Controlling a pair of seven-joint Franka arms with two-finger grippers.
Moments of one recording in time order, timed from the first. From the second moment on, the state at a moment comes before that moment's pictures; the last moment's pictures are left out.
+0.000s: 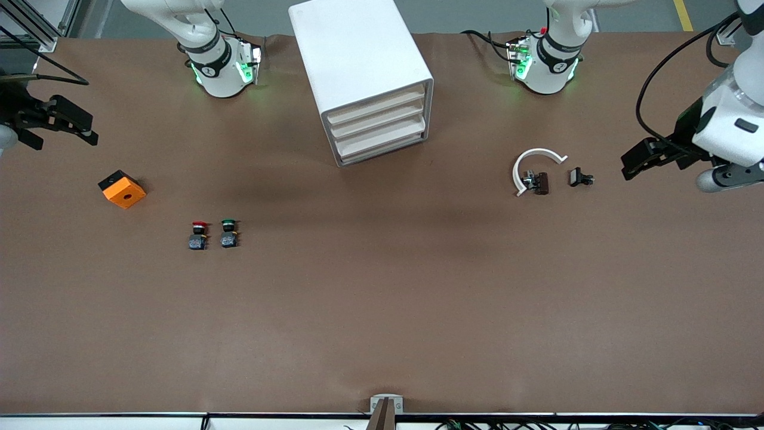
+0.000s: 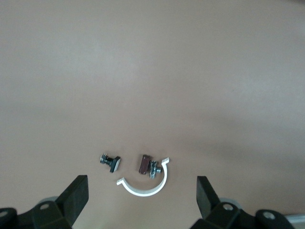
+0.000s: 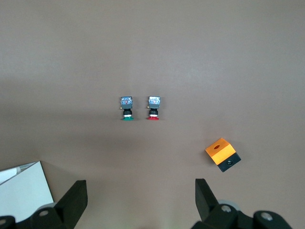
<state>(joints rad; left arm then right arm) 0.07 0.07 -0.23 -1.46 0.04 1.51 -0.33 0.03 -0.07 -0.03 -1.58 0.01 1.50 -0.08</state>
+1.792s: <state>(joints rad) 0.00 -0.09 -0.14 -1.65 0.05 1.55 -0.18 0.03 -0.07 -0.04 -1.56 0.00 1.50 -0.07</state>
